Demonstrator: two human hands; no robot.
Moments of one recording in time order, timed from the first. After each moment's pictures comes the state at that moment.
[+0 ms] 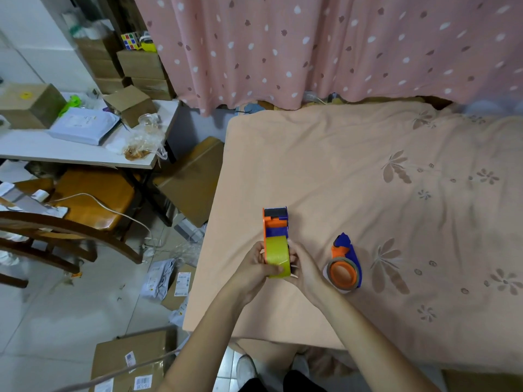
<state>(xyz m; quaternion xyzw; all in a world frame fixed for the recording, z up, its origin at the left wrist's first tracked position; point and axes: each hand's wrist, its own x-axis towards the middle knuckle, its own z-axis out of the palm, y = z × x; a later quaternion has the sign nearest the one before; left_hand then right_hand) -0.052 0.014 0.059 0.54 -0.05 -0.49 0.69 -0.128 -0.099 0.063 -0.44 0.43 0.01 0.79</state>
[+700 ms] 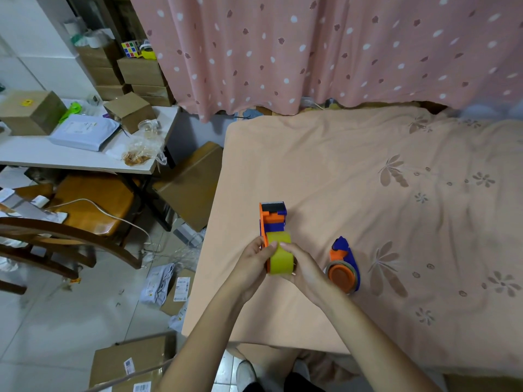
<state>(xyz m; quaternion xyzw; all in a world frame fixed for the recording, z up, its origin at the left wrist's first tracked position) -0.051 0.004 0.089 0.50 -0.03 -0.47 0.73 -0.128 -0.105 0.074 -0.45 0.35 0.02 0.82</state>
